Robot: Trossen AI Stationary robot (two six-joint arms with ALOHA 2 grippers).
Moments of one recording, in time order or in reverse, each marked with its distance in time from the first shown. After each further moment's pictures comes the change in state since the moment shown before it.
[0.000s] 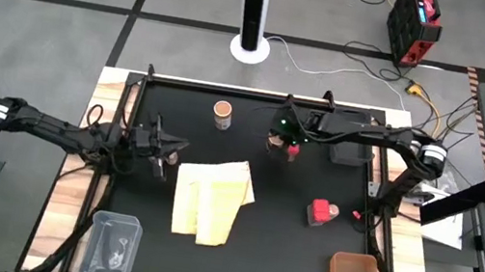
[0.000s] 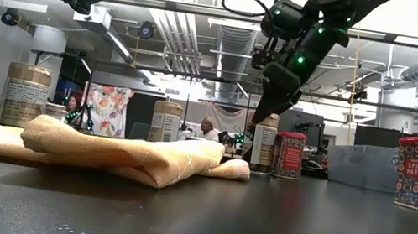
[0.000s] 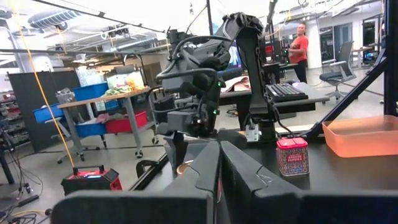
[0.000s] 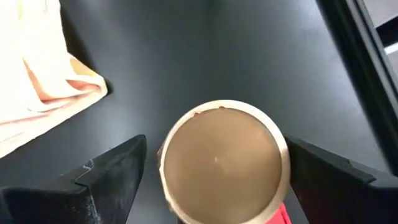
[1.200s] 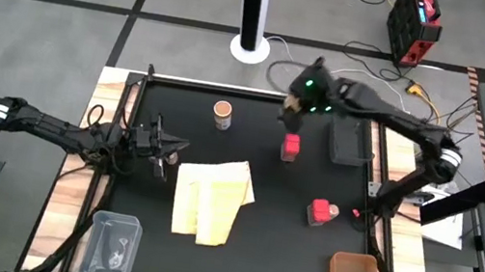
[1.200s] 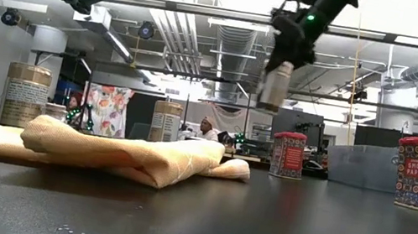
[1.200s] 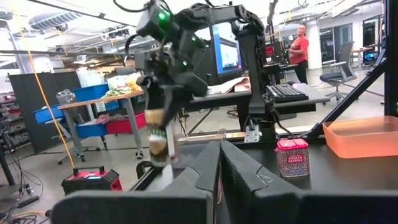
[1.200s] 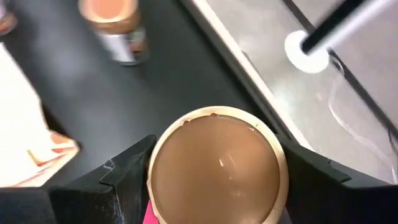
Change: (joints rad) left arm 0.000 0.010 0.000 0.016 0.000 0.003; right arm -0.190 -0.137 0.289 -0.292 0.007 0.071
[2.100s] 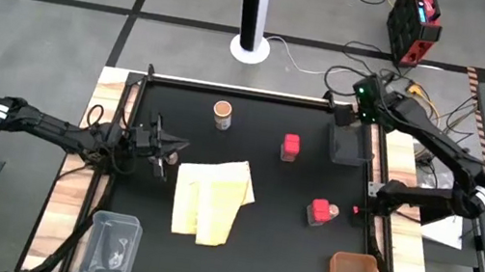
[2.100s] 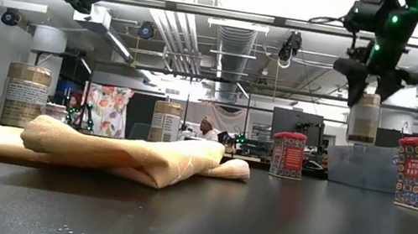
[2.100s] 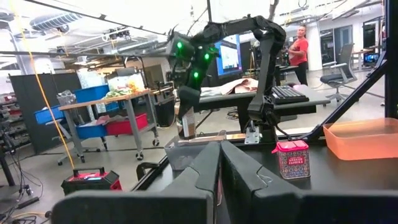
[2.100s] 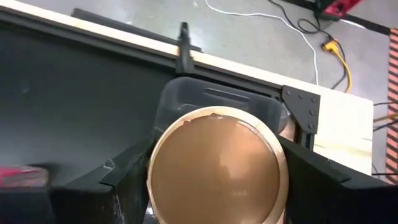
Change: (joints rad) left arm 0.000 0.001 0.000 0.011 0.000 0.001; right arm -0.322 -0.368 -0.401 -0.127 0.262 0.356
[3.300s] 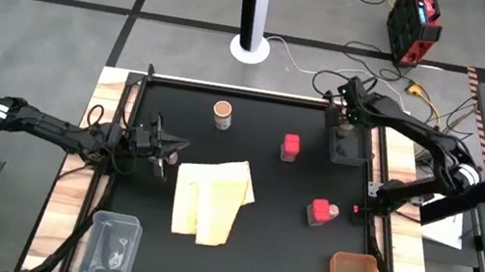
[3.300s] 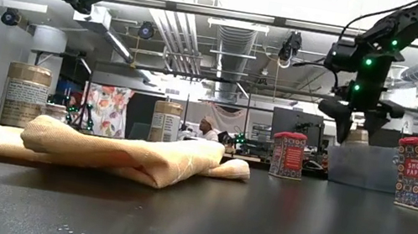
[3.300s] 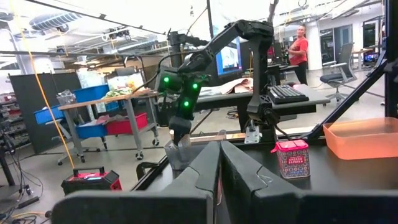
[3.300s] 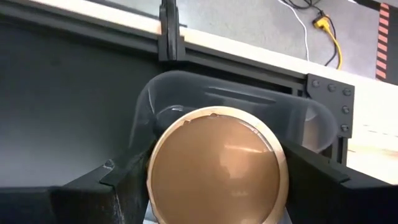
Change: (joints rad) left arm 0.000 0.004 0.000 0.000 0.000 0.000; right arm -0.053 0.222 -0.116 0.234 0.026 0.003
